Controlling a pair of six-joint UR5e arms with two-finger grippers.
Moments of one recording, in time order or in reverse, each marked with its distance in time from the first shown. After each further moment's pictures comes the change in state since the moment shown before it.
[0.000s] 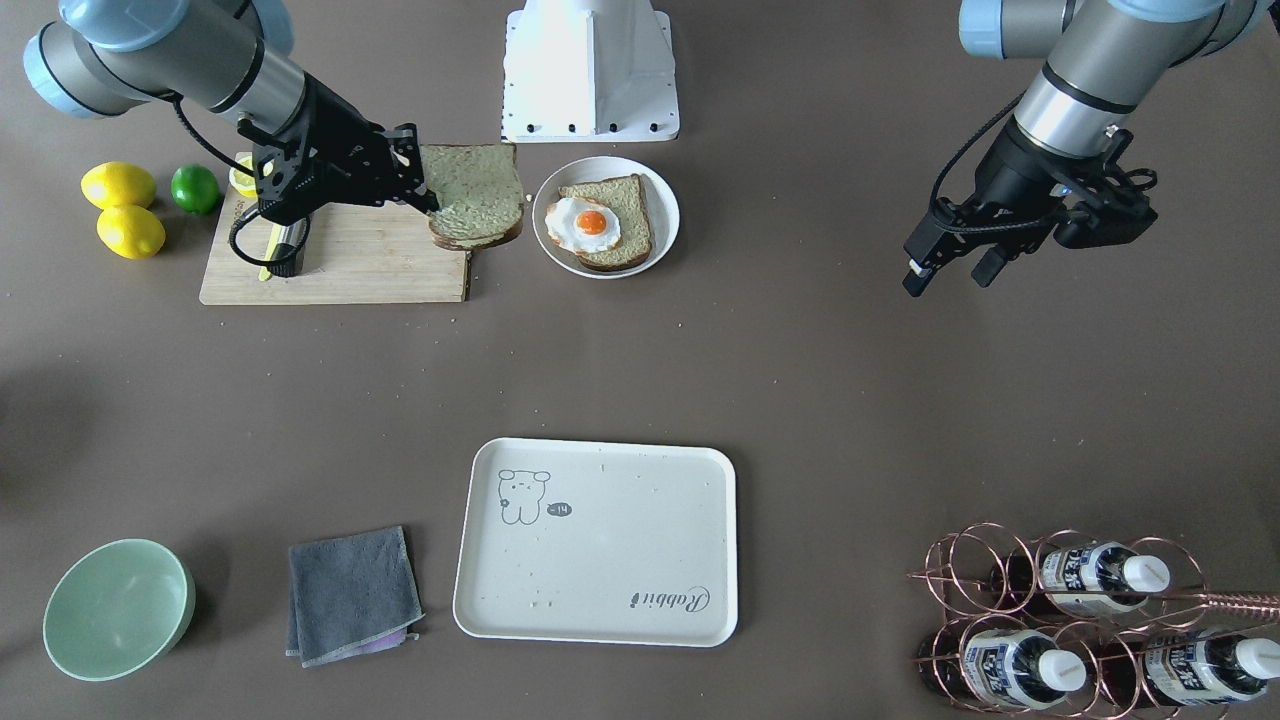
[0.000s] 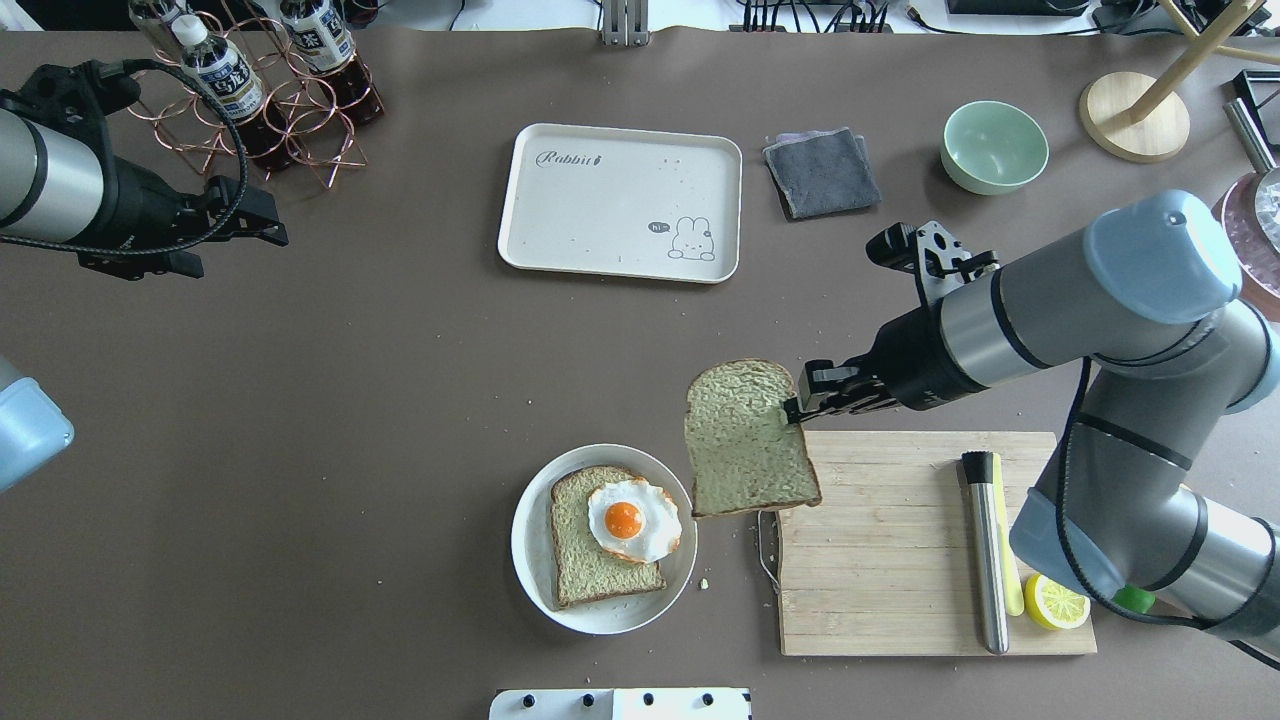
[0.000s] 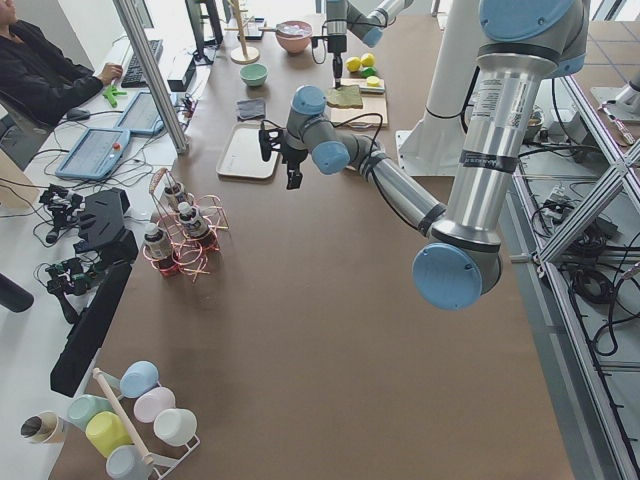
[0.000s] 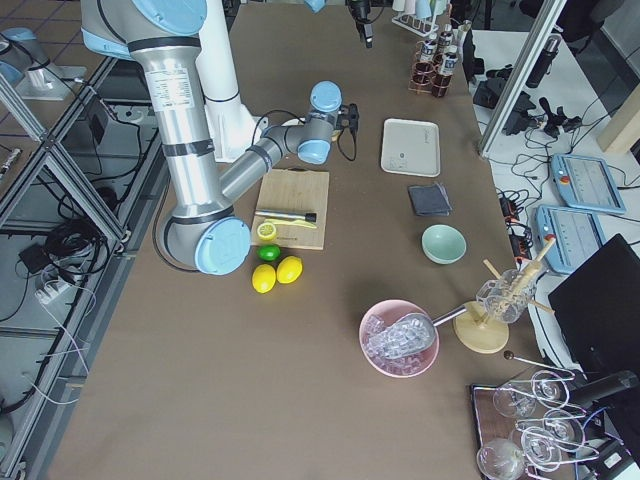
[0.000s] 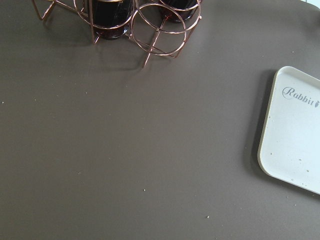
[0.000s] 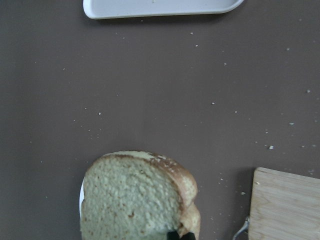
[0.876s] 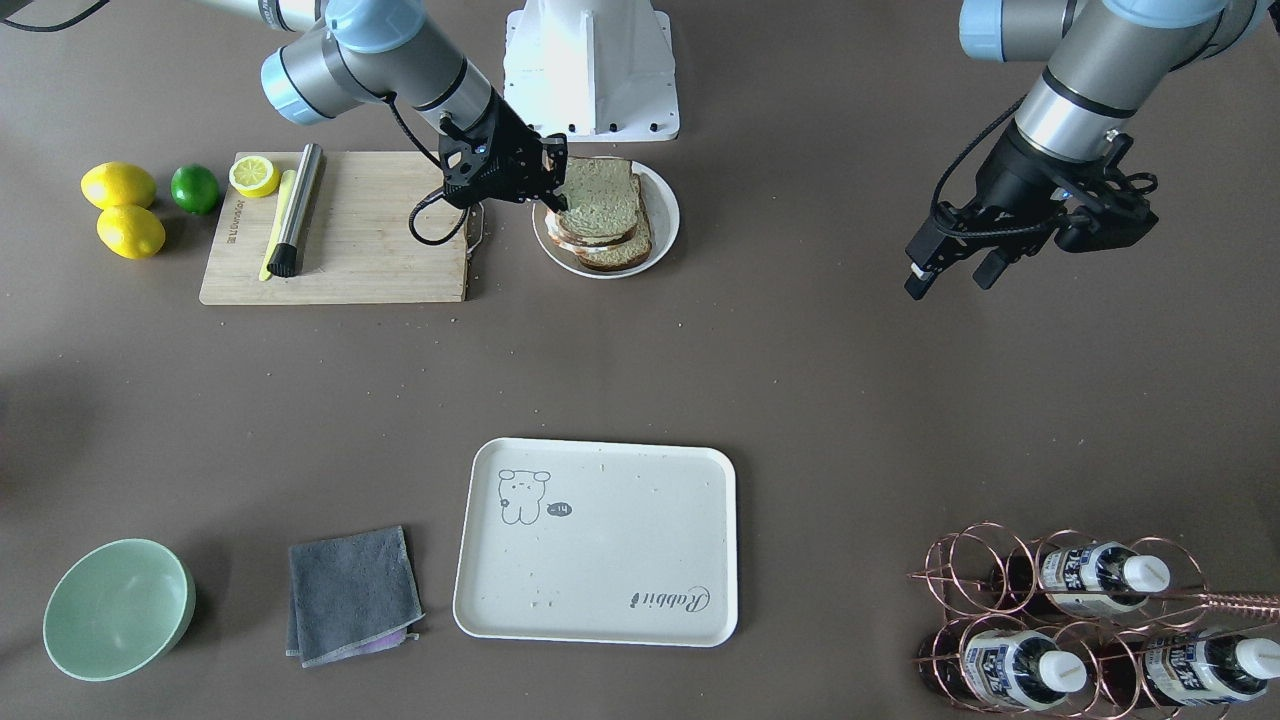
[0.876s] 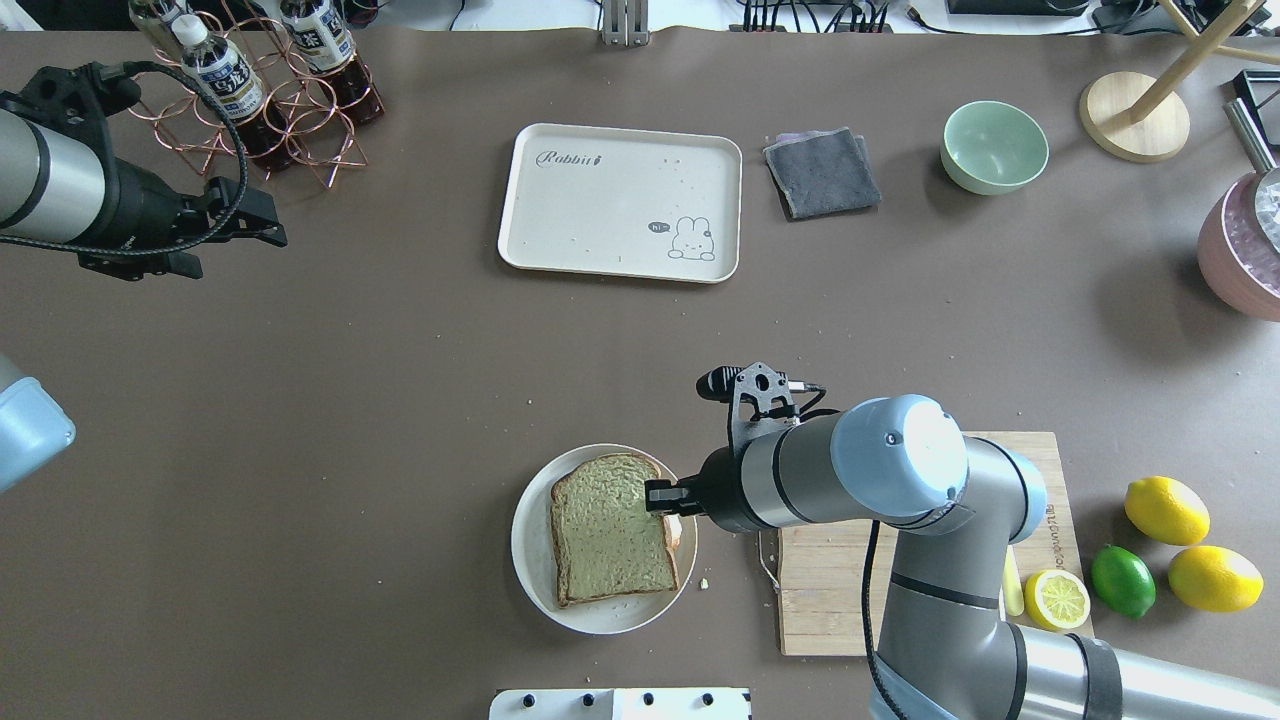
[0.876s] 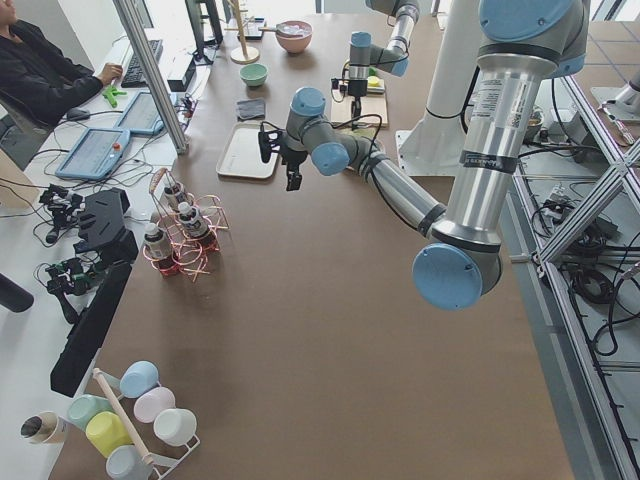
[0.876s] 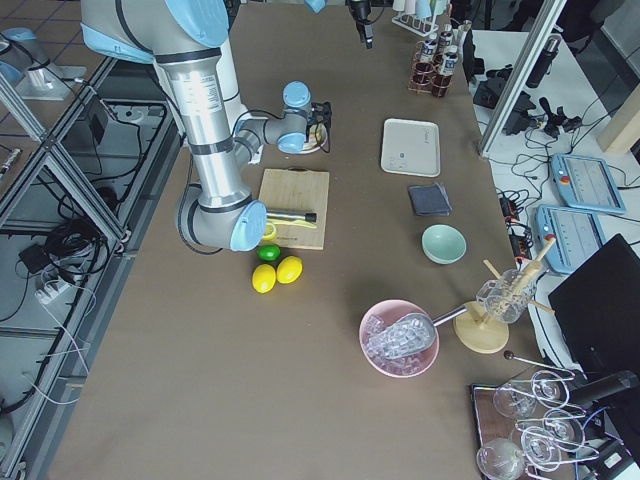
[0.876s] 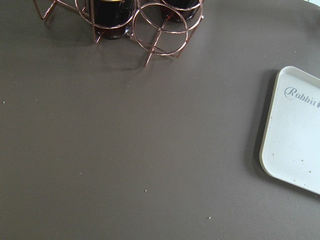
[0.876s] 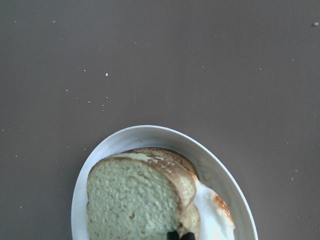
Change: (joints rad) left arm 0.000 0.001 0.008 0.000 0.001 0.000; right arm -0.288 0.126 -0.136 0.002 -0.347 0.061
